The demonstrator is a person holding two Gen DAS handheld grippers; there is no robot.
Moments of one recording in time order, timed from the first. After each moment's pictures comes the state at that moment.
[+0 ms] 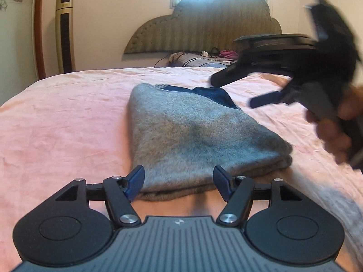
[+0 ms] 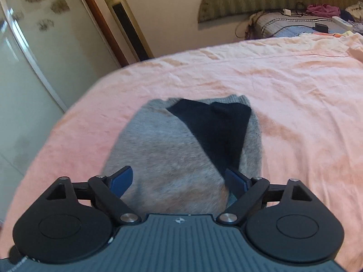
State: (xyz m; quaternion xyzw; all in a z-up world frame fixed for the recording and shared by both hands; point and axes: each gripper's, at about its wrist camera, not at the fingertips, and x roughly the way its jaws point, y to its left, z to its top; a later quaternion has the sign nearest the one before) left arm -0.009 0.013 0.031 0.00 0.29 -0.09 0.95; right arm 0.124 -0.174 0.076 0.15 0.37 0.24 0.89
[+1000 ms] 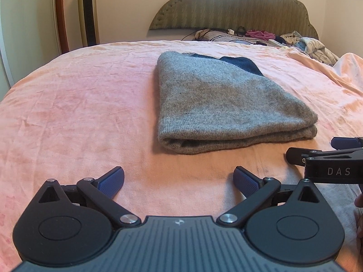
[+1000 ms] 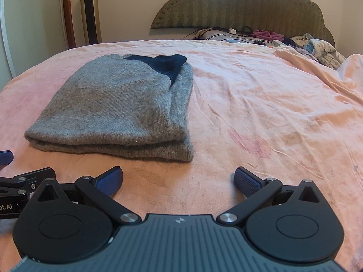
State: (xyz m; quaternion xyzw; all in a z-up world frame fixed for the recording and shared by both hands) left arm -0.014 0.012 0.008 0.00 0.35 -0.02 0.94; right arm 0.015 -0.158 0.015 -0.01 0.36 0.05 0.93
